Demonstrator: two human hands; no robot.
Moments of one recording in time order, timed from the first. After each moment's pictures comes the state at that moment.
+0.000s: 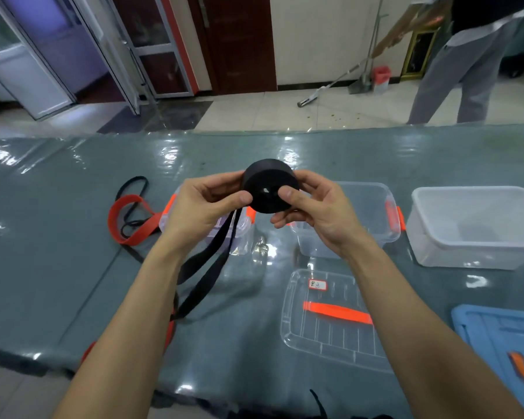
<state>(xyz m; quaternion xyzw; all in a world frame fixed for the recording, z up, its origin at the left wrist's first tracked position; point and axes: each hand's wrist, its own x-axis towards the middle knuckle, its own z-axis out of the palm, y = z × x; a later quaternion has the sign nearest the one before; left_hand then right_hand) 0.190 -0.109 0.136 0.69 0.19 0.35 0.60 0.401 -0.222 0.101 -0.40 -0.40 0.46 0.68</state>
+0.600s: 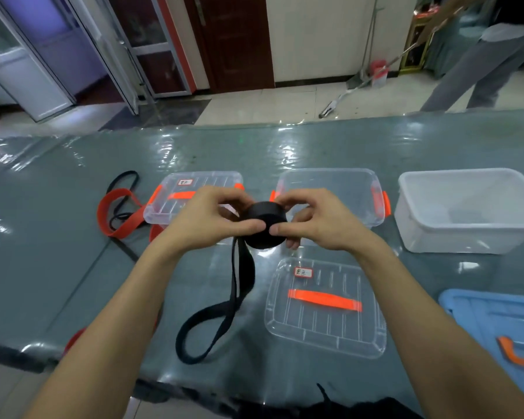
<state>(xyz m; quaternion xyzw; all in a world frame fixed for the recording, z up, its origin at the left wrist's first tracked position) 0.216 -0.136 0.099 0.87 0.25 0.19 0.39 0.437 -0.274 0.071 -0.57 -0.55 0.38 0.47</state>
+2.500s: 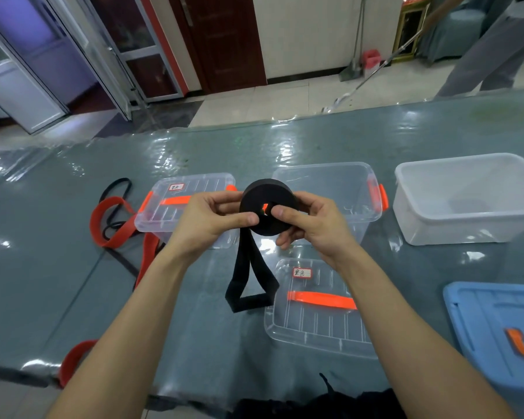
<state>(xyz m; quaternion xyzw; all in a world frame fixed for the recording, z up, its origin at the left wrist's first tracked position) 0.238 -0.140 0.079 0.70 0.28 0.25 0.61 0.430 -0.267 0.030 -0.45 -0.36 0.47 0.67</state>
